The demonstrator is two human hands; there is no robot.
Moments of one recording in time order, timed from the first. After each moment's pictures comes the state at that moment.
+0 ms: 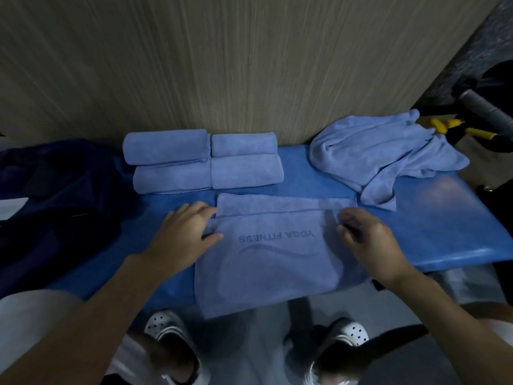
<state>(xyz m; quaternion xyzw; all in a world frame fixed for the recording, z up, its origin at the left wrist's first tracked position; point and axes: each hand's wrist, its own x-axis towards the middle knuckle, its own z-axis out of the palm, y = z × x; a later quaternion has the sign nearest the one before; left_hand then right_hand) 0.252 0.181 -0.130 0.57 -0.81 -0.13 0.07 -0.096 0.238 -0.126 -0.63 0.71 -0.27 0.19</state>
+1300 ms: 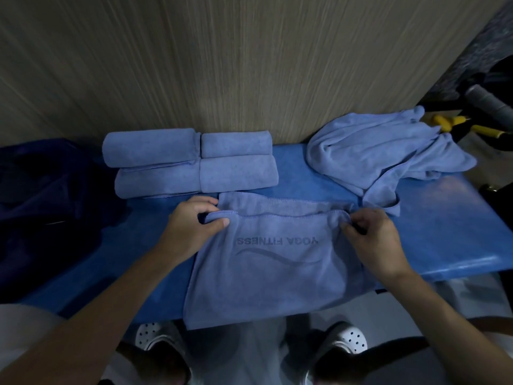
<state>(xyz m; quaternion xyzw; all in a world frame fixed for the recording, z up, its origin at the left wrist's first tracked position) 0.224 0.152 -0.147 0.58 -0.66 -0.36 0.32 -0.106 0.210 -0.138 -0.59 0.72 -0.33 0.17</state>
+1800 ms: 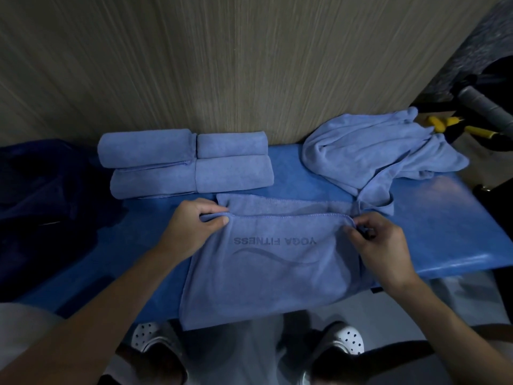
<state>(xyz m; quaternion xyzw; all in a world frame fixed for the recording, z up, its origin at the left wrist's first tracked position) 0.214 0.149 -0.149 0.54 -0.69 -0.36 0.32 -0.113 0.227 -0.133 -0.51 0.74 -0.39 0.21</state>
